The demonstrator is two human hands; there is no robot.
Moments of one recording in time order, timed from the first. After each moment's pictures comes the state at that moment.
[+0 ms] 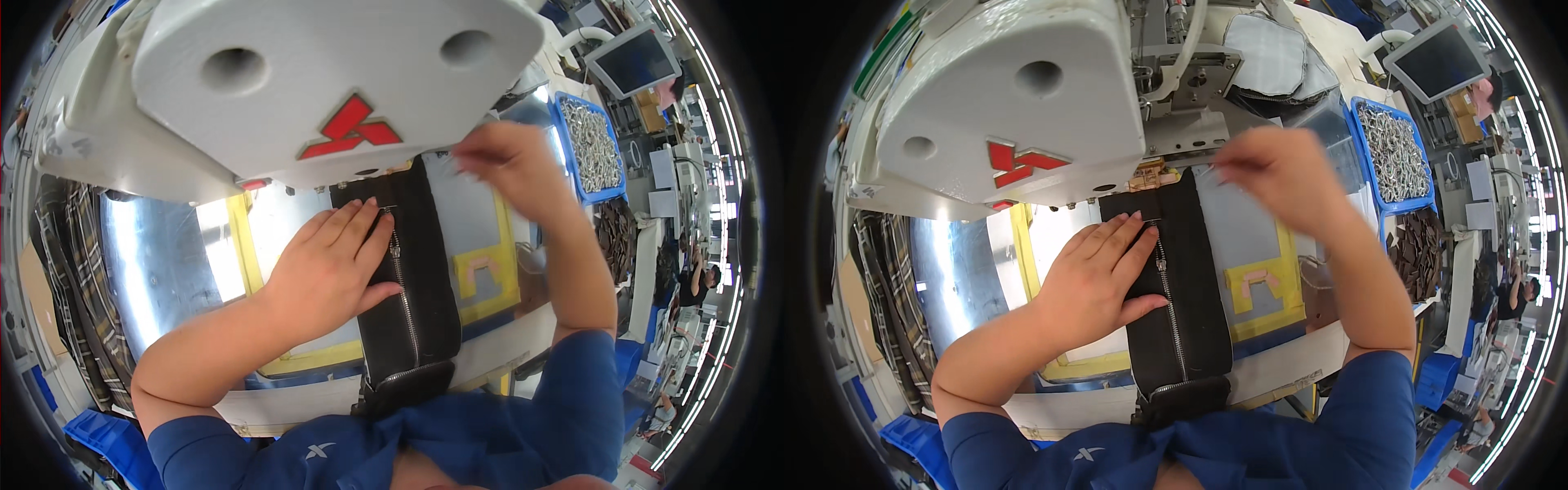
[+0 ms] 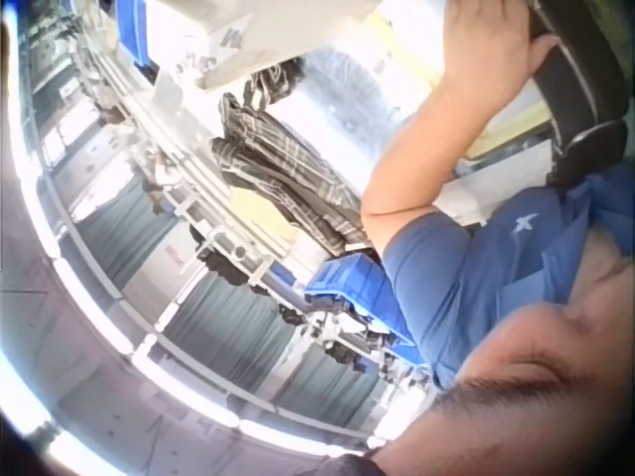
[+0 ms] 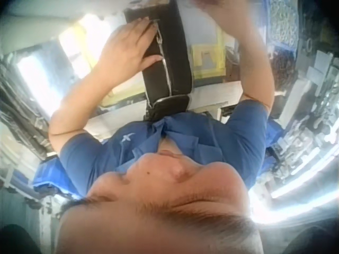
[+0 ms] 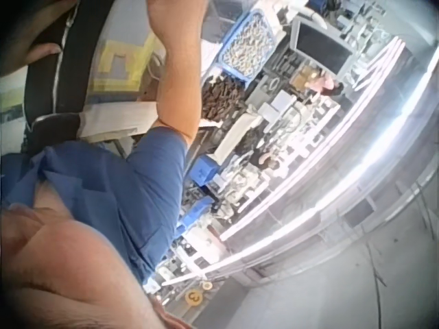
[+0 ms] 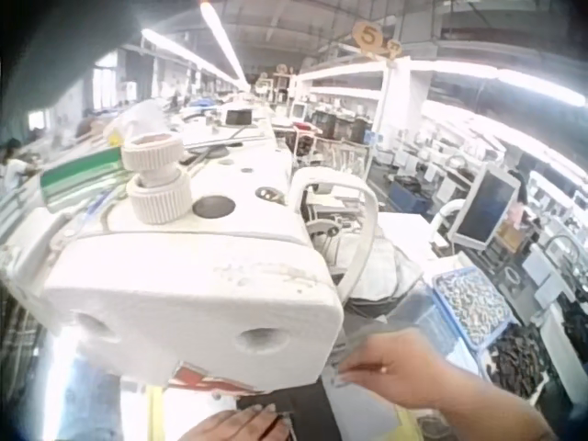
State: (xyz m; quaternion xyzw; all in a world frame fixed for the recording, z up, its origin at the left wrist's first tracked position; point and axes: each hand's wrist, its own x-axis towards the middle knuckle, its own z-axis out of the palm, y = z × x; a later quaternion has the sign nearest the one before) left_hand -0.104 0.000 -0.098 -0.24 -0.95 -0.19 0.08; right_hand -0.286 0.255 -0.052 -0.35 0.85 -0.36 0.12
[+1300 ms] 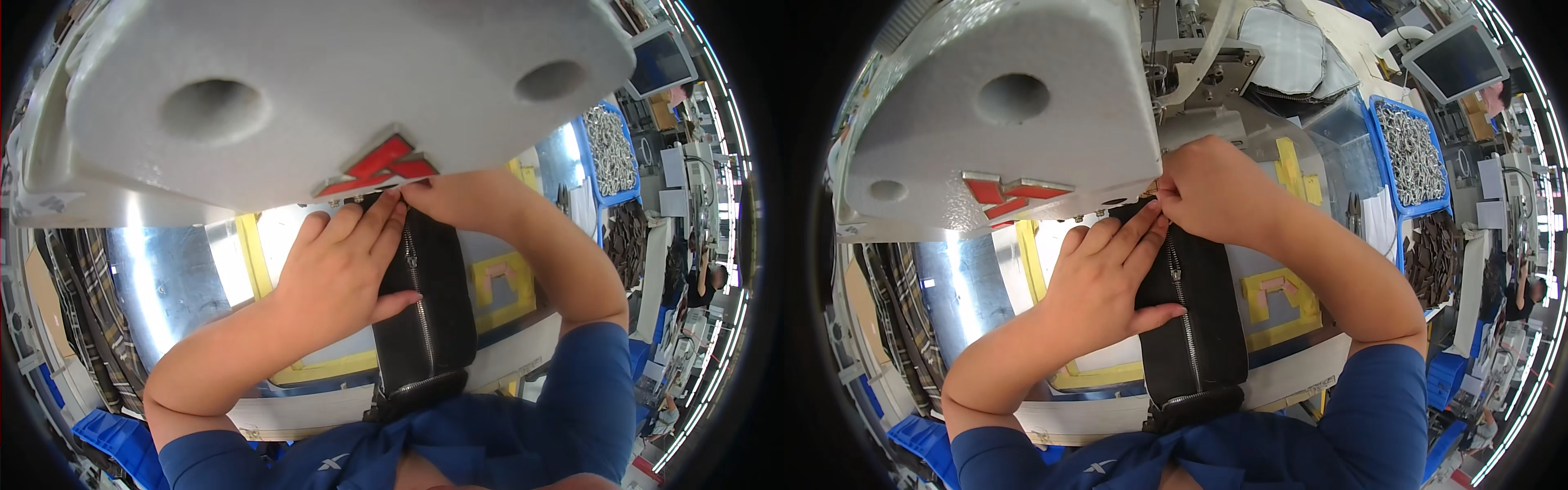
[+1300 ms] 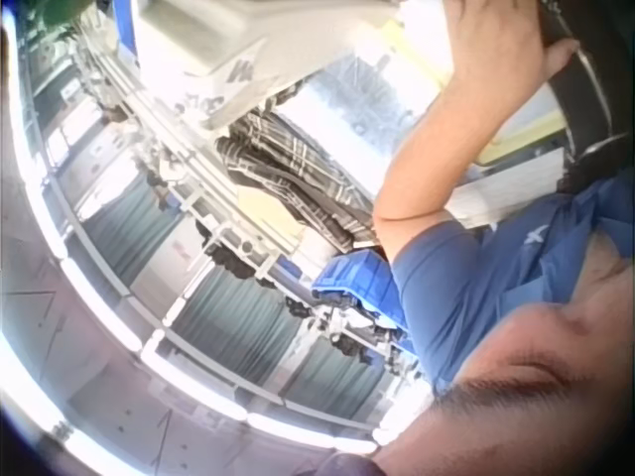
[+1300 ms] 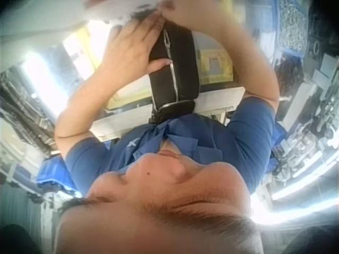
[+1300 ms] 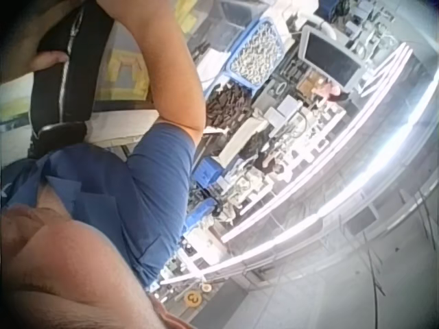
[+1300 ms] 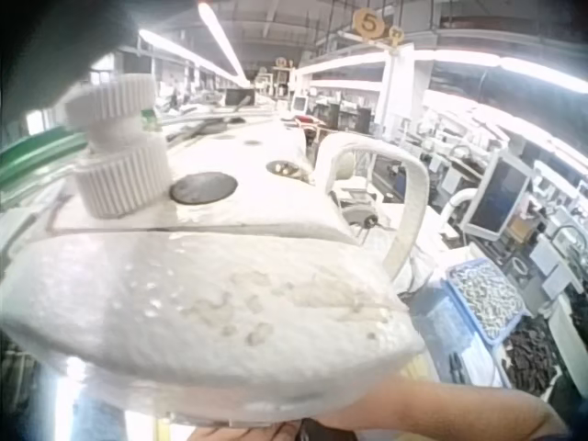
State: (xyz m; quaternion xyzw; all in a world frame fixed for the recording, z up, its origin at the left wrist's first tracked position) left_hand -0.116 0.001 -0.089 -0.20 -0.96 -0.16 0.07; right_hand -0.267 0.179 -0.068 -0.43 0.85 -0.27 0.11
